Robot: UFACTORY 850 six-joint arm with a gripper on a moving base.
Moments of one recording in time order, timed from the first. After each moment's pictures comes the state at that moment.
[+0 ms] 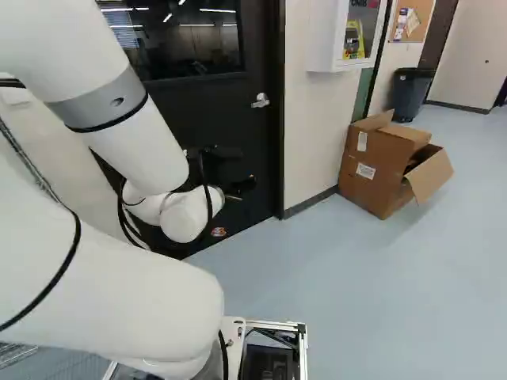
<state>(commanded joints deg) 0.0 15.8 -5.2 0.0 50.0 0.0</state>
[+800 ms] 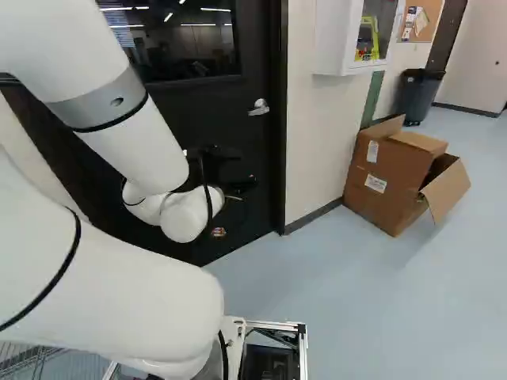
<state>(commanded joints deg) 0.0 15.8 -5.2 0.0 50.0 0.0</state>
